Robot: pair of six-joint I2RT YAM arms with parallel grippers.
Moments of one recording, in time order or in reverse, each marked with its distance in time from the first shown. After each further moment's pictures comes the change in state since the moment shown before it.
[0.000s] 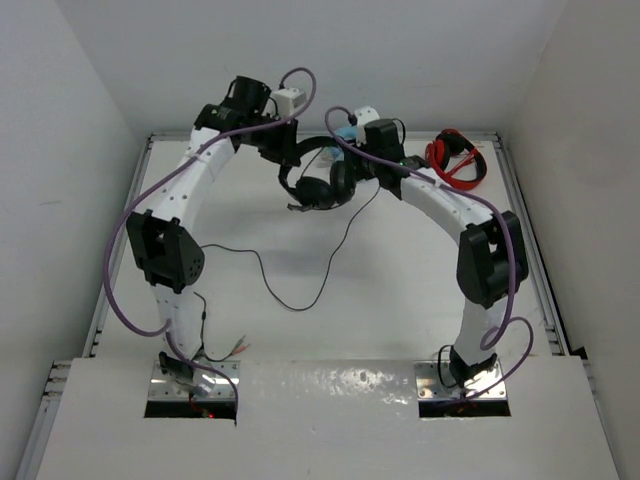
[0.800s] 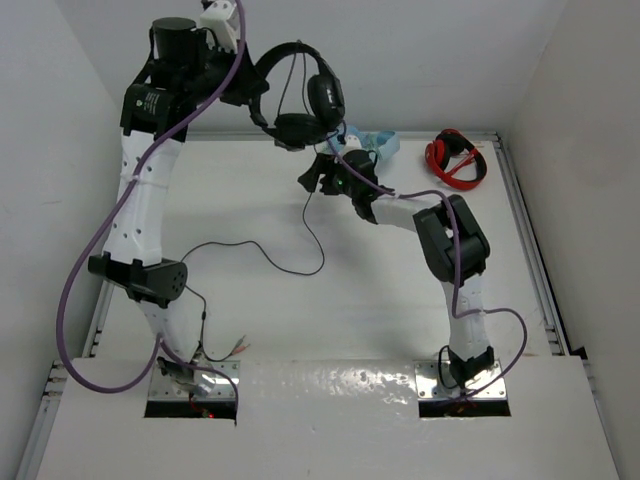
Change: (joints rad) left arm 0.072 -0.161 0.382 0.040 -0.128 -0.211; right arm 0.038 0.232 -0.212 0.702 -0.352 0.602
